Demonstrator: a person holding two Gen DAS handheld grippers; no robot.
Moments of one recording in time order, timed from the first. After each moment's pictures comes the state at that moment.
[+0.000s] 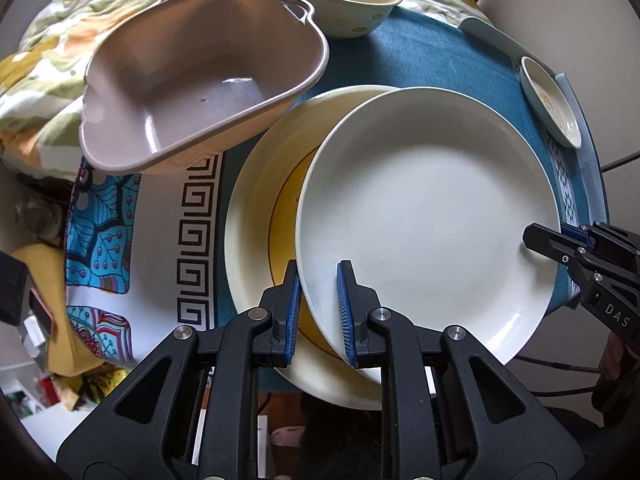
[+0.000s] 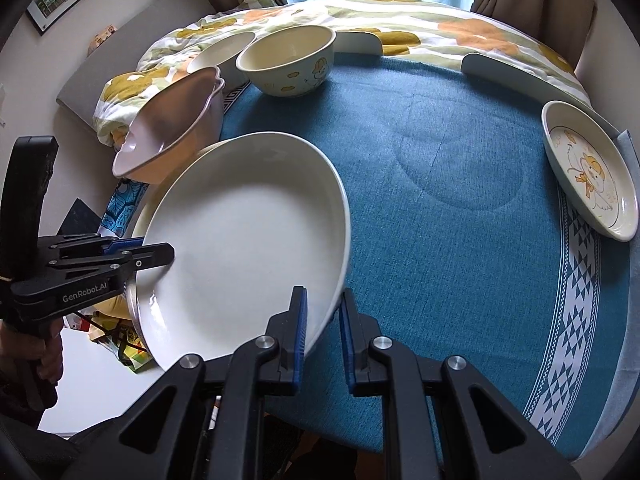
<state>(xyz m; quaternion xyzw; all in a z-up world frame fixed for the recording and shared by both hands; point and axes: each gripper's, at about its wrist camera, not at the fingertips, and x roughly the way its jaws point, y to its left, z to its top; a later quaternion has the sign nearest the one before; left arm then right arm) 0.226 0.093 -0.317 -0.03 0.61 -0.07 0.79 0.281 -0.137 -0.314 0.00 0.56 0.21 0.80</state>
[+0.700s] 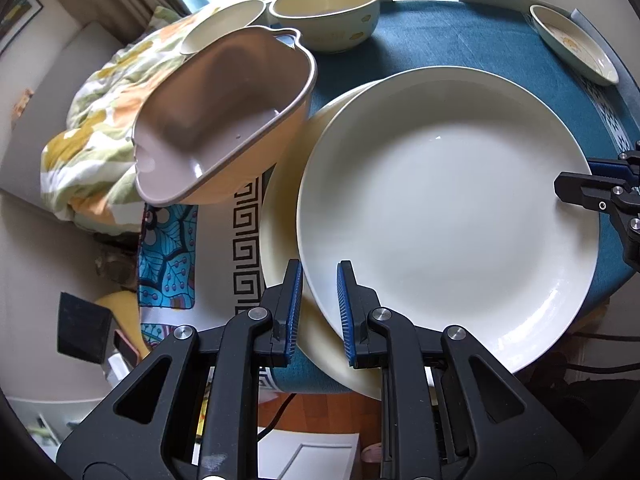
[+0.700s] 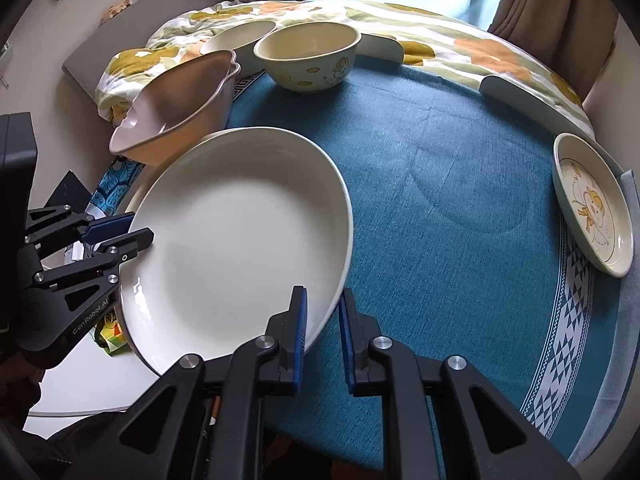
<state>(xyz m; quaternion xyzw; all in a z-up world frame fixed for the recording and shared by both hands) 0.215 0.057 -0.314 0.15 0.56 0.01 0.82 0.282 -0.118 -0.317 -0.07 0.55 0.22 0.80</state>
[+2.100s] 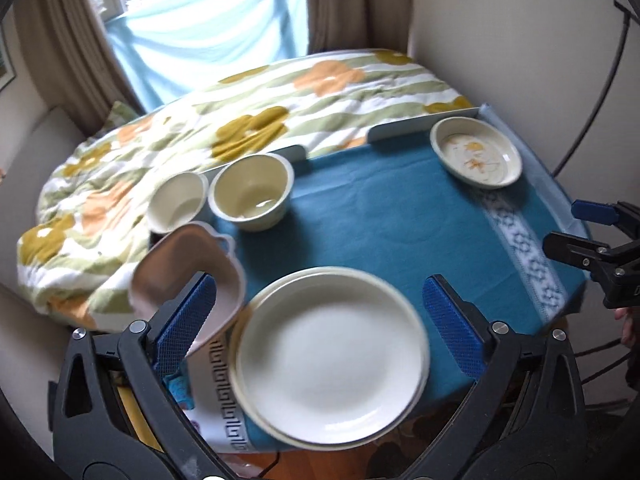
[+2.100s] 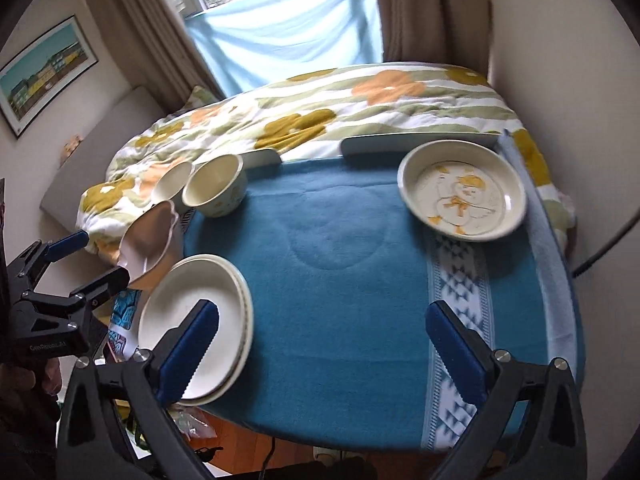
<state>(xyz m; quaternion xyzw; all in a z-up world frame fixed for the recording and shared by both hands) 0.236 -0.021 -0.176 0.13 0.44 -0.15 0.88 0.250 -0.270 -0.225 0.11 0.46 0.07 0.88</state>
